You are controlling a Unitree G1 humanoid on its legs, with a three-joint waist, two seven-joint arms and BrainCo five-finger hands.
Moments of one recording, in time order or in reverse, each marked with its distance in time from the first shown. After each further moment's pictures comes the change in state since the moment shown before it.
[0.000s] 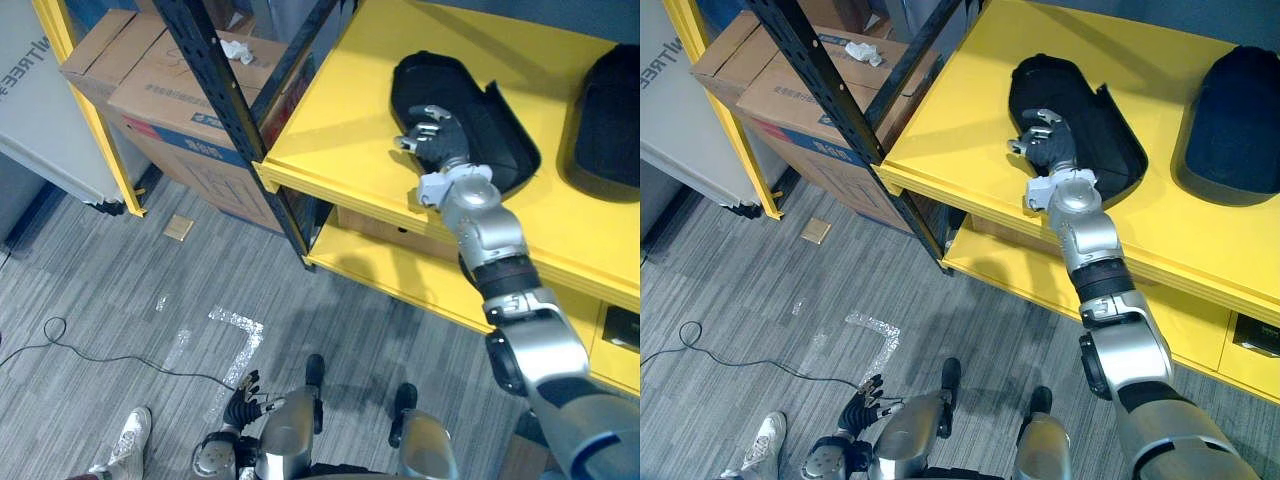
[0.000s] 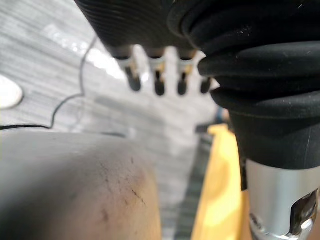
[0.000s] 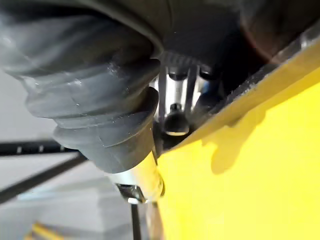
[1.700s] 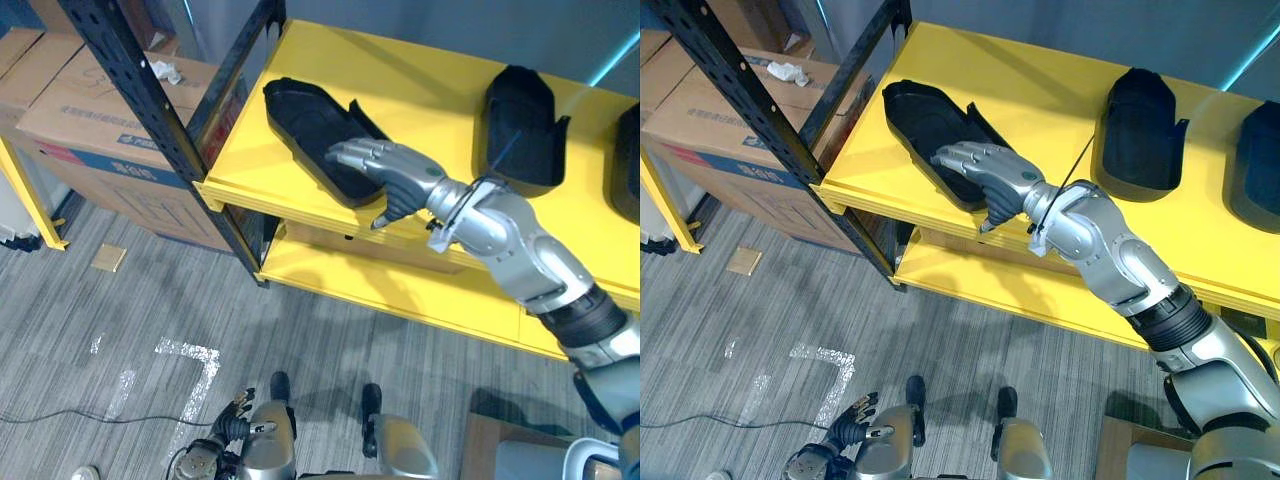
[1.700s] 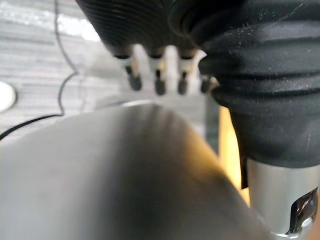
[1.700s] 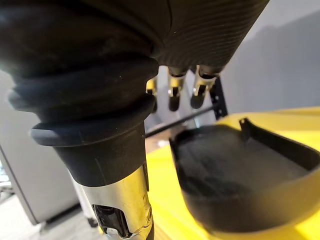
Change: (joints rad) left arm -0.006 0.093 0.007 0.049 0.120 0.061 -0.159; right arm 0.164 -0.453 0.342 -0.718 -0.747 -0.156 0.373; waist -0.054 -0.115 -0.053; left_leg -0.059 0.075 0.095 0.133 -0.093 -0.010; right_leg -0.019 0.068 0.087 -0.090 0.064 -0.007
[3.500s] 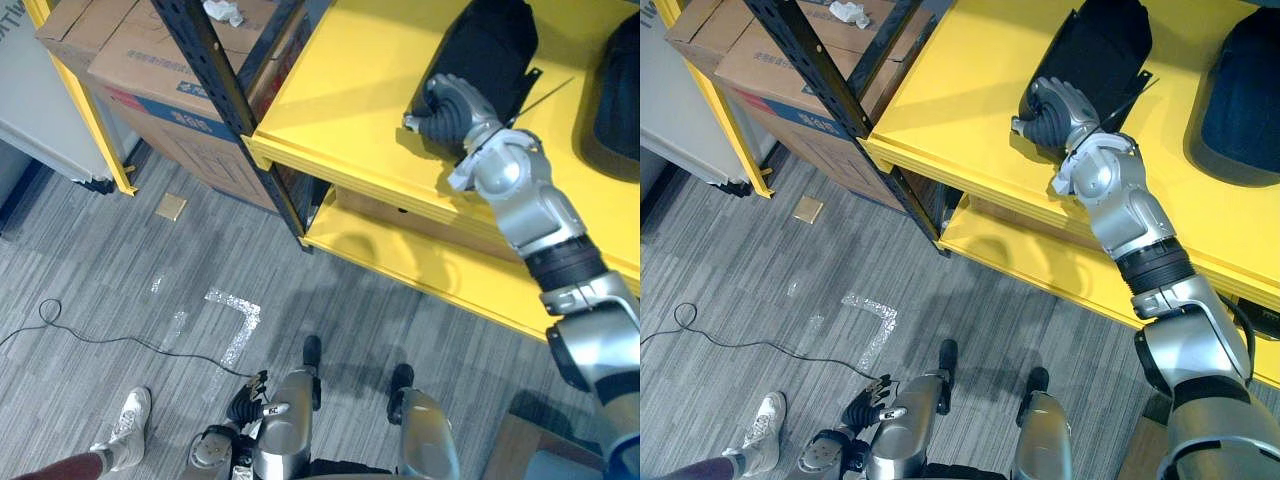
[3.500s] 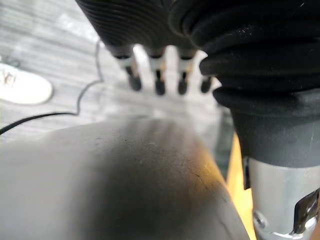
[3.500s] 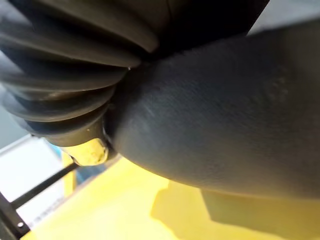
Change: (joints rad) left arm -0.011 -0.069 0.010 -0.083 -0.022 0.018 0.026; right arm -0.248 0.141 -0.092 0.525 0.017 0.087 -0.205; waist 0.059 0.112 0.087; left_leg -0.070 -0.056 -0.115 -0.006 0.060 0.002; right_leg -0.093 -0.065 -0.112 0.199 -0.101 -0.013
